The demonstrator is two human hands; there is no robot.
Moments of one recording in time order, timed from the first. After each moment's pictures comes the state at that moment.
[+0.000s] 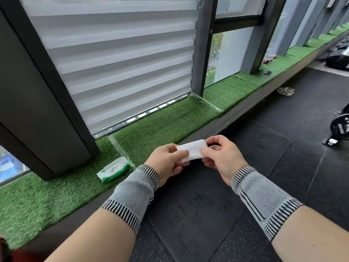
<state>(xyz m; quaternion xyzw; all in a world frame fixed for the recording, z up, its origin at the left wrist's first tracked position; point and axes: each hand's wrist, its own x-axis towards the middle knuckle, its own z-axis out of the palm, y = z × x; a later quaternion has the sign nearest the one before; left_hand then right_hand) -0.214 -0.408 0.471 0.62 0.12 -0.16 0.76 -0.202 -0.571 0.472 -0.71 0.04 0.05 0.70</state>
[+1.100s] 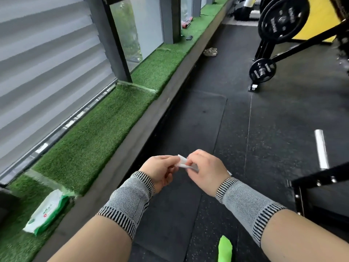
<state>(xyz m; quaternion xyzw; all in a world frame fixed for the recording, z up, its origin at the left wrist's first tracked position) -0.145 -0.587 0.394 0.64 0.11 -0.38 0.66 -0.215 -0.734 0.382 -0.95 0.00 -0.12 0.28</state>
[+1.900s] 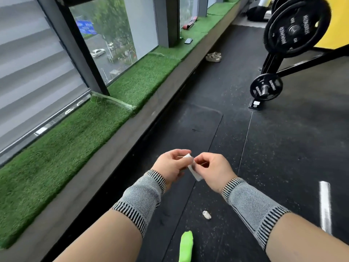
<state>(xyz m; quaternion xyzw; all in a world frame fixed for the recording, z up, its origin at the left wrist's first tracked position) 0.052 -0.944 0.362 0.68 0.03 -0.30 0.67 -0.004 -1.084 0.366 -0.85 0.15 0.01 0.51</state>
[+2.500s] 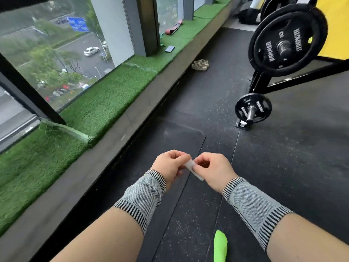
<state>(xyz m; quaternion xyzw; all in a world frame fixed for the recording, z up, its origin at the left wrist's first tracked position) 0.306 -1.252 0.342 0.66 0.07 -0.31 0.68 0.243 -1.389 0.365 -0.87 0.16 0.02 0.48</state>
